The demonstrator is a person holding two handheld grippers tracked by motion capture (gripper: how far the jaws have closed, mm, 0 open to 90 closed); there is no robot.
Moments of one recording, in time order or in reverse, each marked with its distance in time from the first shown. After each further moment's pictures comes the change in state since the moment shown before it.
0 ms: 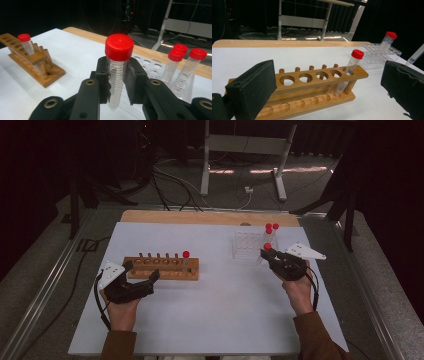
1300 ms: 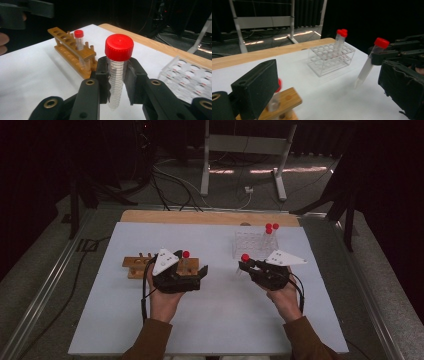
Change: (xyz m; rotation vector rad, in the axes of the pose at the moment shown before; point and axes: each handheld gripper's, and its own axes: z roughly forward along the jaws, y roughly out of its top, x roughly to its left) left arm -0.102 0.034 0.058 0.059 -0.230 0.124; right arm 0.056 0.006 0.008 0.029 0.215 -0.058
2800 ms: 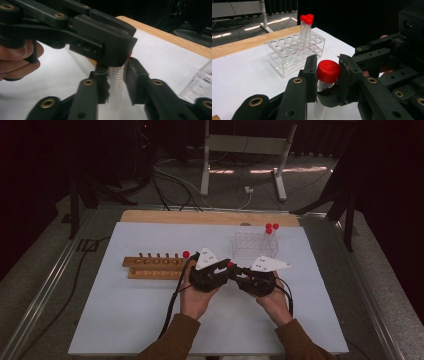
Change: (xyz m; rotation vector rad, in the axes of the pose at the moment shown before) left arm -0.049 0.005 0.059 0.111 -0.151 0.049; right arm 0.024 -0.006 0.021 0.056 0.092 -0.037
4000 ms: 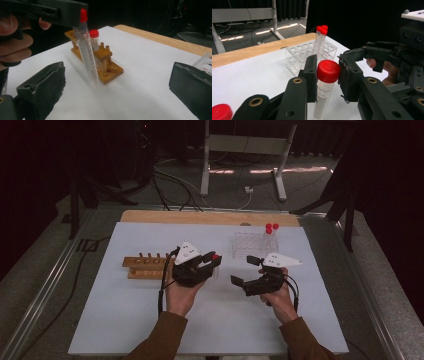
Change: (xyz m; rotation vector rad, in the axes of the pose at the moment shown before) left arm 0.024 0.008 -0.036 -0.052 0.049 -0.038; right arm -0.023 -0.007 -0.012 -0.086 0.033 0.093
